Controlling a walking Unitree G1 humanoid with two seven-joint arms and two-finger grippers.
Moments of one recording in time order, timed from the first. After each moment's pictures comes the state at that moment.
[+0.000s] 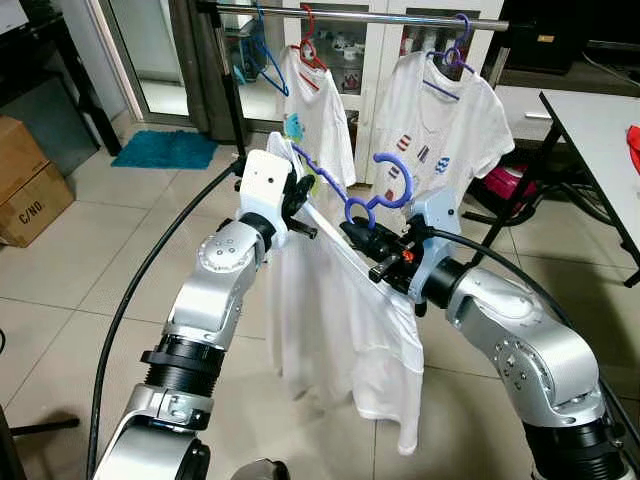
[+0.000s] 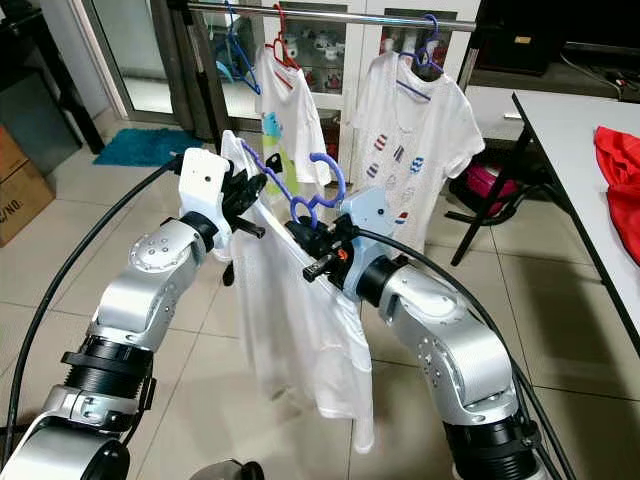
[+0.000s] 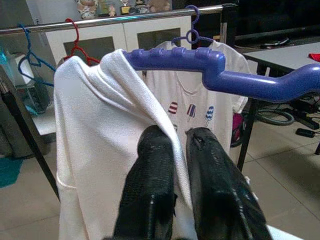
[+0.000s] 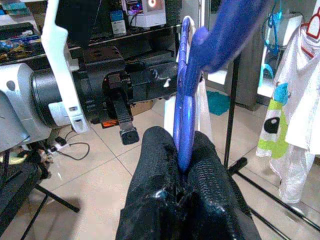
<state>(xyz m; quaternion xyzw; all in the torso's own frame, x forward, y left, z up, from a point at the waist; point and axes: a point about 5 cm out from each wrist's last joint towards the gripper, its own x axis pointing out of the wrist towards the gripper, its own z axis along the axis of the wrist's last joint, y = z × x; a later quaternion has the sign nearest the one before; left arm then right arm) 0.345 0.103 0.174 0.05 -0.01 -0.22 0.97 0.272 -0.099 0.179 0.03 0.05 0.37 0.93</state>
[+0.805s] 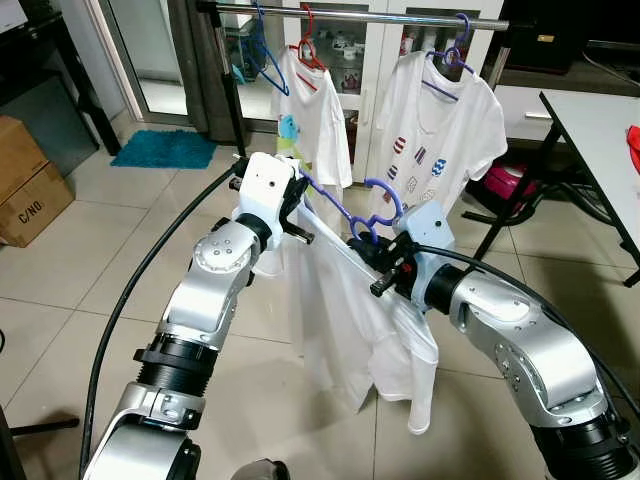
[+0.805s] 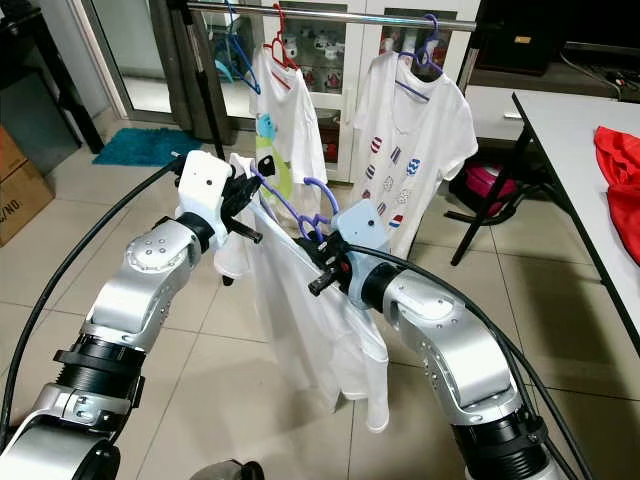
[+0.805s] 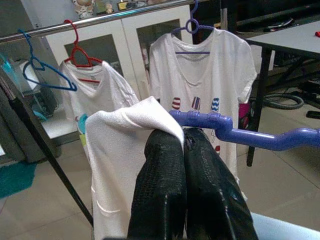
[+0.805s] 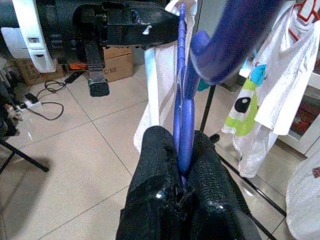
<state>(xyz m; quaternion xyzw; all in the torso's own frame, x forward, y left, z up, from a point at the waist) 0.345 0.108 0.173 0.10 -0.01 -0.22 0.97 0.275 -0.106 0.164 -0.07 0.09 0.36 0.93</state>
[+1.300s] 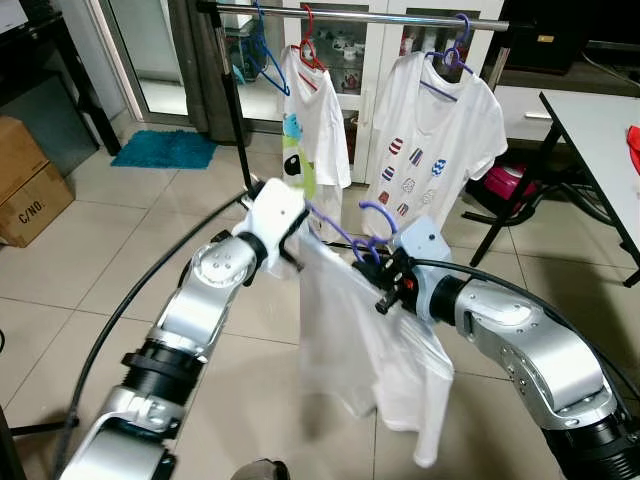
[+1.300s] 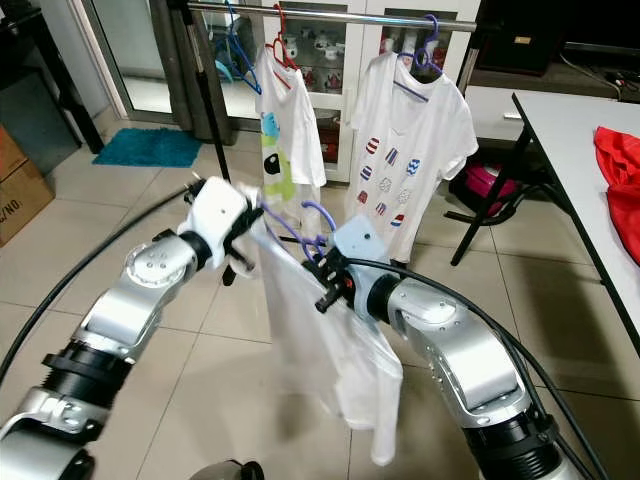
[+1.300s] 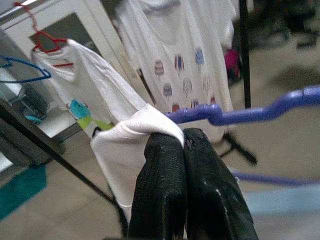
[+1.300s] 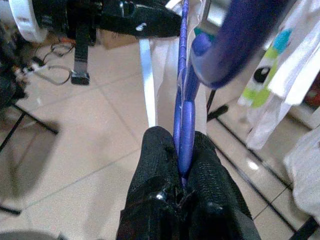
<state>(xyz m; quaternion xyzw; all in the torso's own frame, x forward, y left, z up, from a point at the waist) 0.338 0.117 0.146 0.24 0.05 -0.28 0.93 0.269 -0.114 0.149 -0.11 0.17 0.37 0.91</state>
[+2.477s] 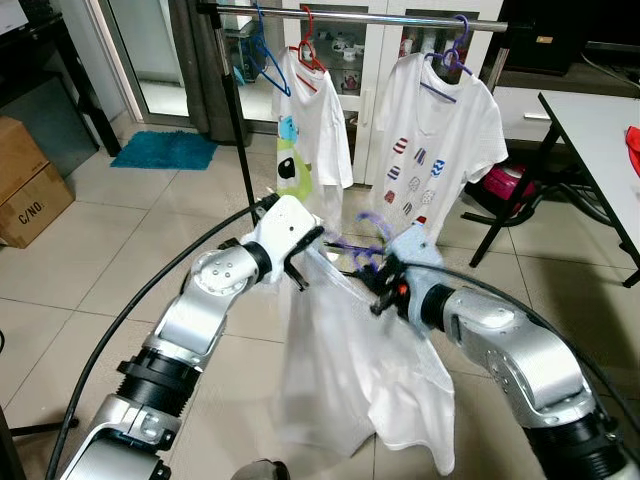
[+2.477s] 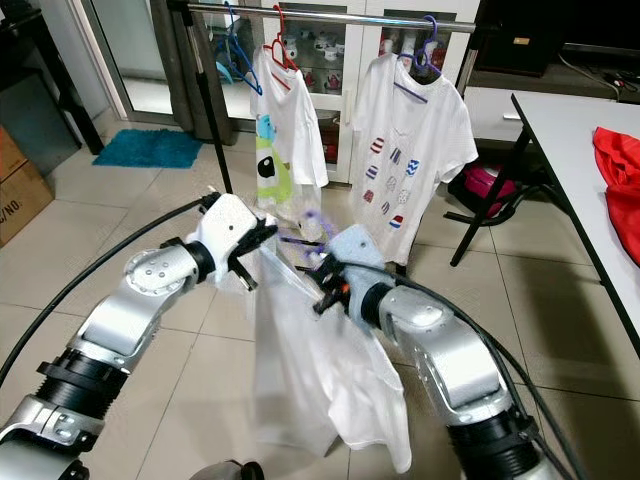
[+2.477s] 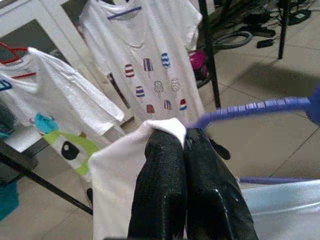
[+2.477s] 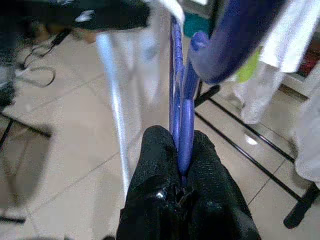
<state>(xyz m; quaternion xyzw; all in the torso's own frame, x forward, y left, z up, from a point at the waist) 0.326 0.107 0.146 0.22 0.04 -0.34 0.91 0.277 -0.112 0.134 -0.07 0.19 0.32 0.93</state>
